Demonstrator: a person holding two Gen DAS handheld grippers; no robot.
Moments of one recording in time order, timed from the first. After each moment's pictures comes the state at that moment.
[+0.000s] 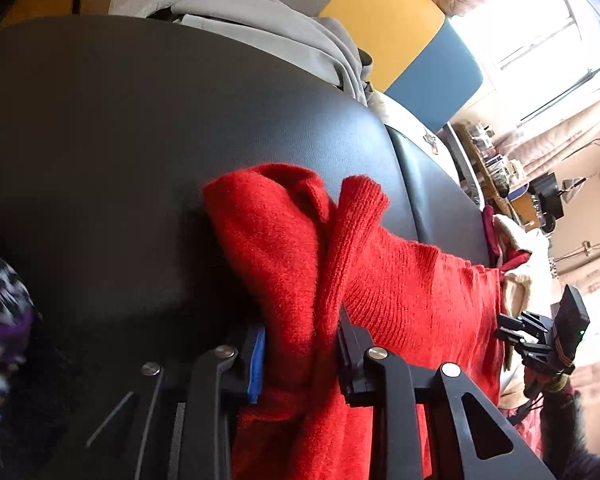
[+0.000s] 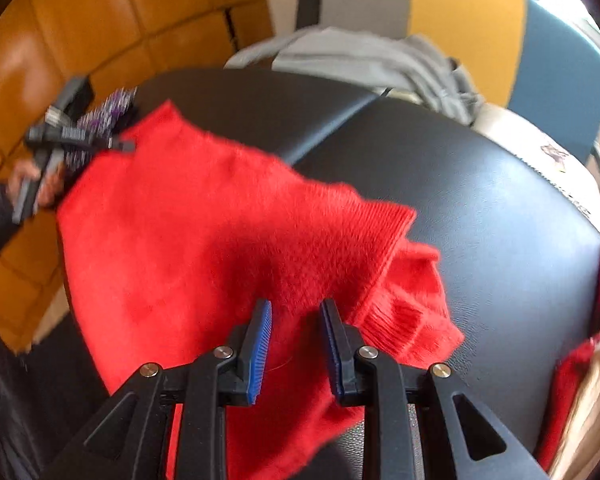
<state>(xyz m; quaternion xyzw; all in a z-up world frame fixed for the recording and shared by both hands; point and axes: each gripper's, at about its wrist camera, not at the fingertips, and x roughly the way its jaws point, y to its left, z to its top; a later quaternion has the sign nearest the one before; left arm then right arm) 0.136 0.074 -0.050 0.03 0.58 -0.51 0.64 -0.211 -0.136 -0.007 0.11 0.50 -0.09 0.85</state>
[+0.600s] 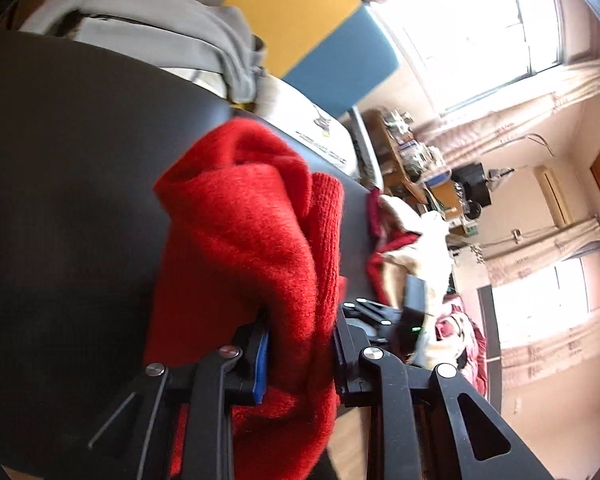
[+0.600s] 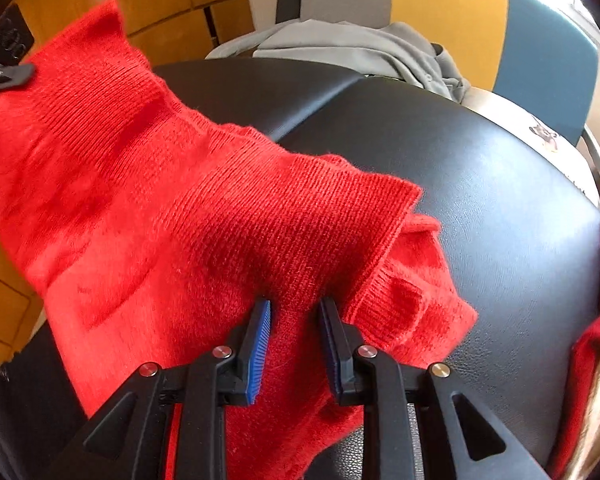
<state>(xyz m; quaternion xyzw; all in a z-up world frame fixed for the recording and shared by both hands) 0.004 0.023 0.065 -0.02 0.59 -0.60 0.54 -0.219 -0.131 -0.031 0.14 0.48 -0.13 0.86</state>
